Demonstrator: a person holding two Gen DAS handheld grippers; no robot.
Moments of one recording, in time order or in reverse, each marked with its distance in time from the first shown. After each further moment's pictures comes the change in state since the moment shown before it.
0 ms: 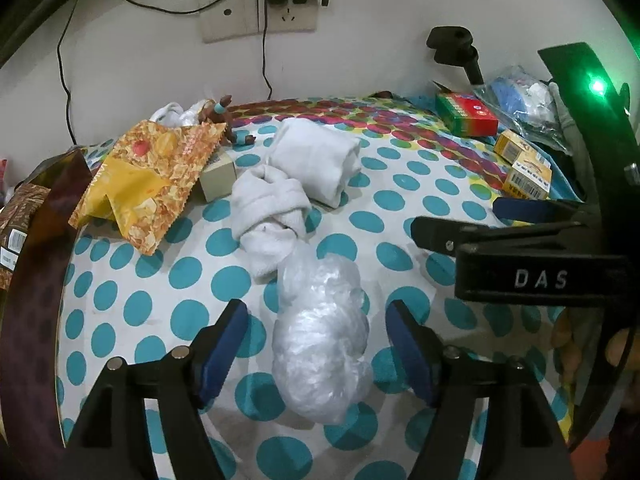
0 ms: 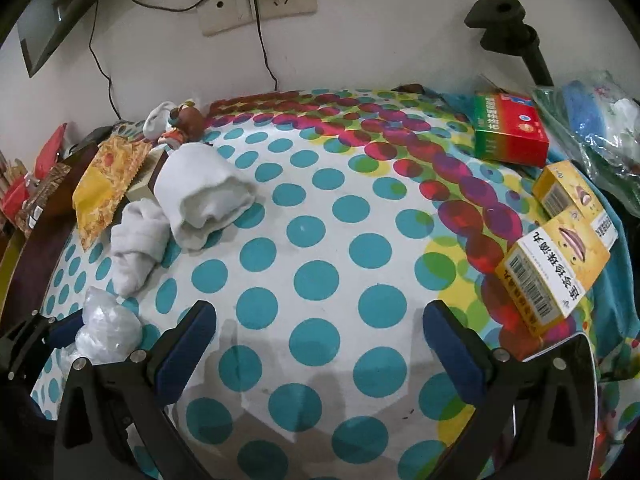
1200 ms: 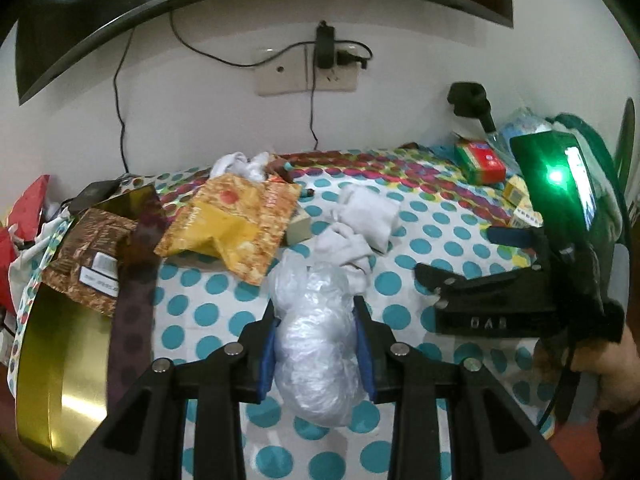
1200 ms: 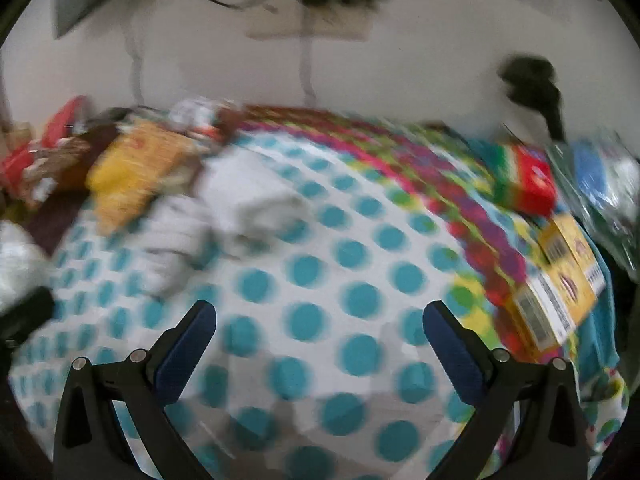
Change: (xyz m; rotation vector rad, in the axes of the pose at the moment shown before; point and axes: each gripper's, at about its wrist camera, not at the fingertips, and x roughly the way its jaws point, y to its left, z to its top) left arm -0.078 0.039 0.003 -0.036 -0.132 0.074; right arm -0.022 0.059 0.004 -0.144 -0.074 -0.017
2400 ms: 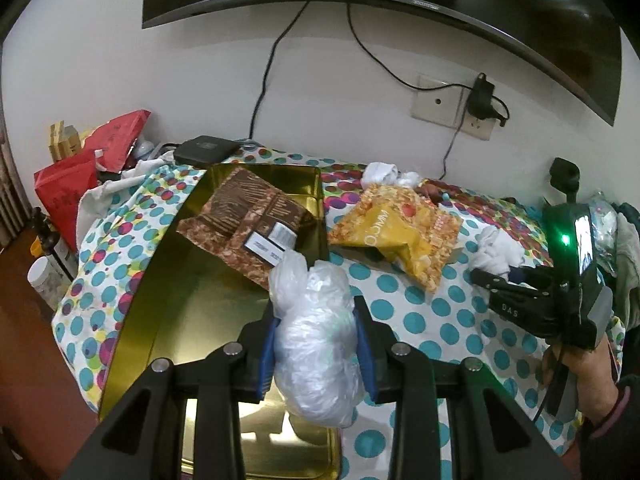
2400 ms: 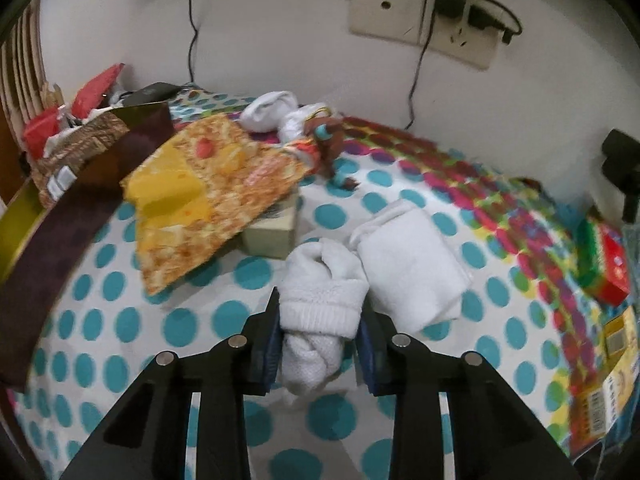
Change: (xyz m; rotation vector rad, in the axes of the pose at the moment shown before) left arm -0.047 0.142 -0.014 -0.269 -0.011 0.163; right arm 0.050 0.070 0.038 -0.150 0.012 0.038
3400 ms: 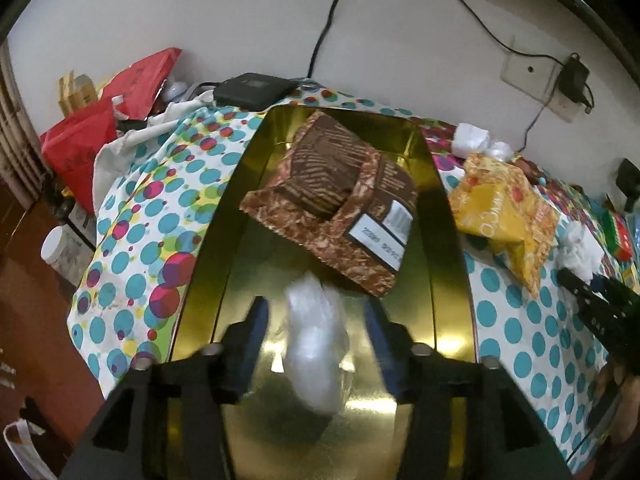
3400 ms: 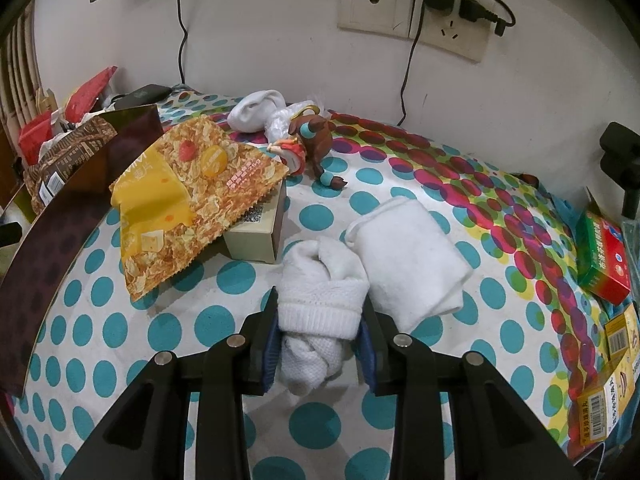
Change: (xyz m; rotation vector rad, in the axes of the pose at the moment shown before) left arm 0.067 0.064 0.021 -0.067 0.220 0.122; right arm 0.007 -0.008 0.000 0.027 0.006 0.019
